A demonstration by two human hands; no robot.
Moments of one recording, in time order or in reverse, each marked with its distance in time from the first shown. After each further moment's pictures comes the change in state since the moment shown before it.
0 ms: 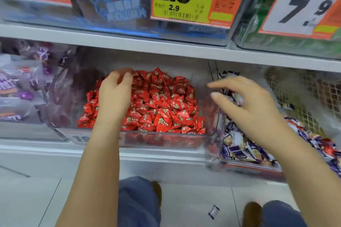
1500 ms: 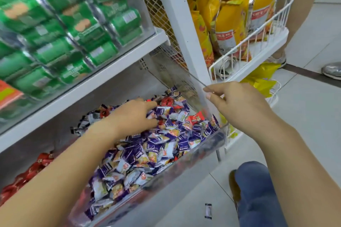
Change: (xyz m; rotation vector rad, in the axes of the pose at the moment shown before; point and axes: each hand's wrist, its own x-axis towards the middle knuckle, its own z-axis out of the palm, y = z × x) left_hand -0.128 0.128 0.298 1.290 -1.130 0.988; right_hand -0.162 0.204 -0.135 -0.041 0.276 0.776
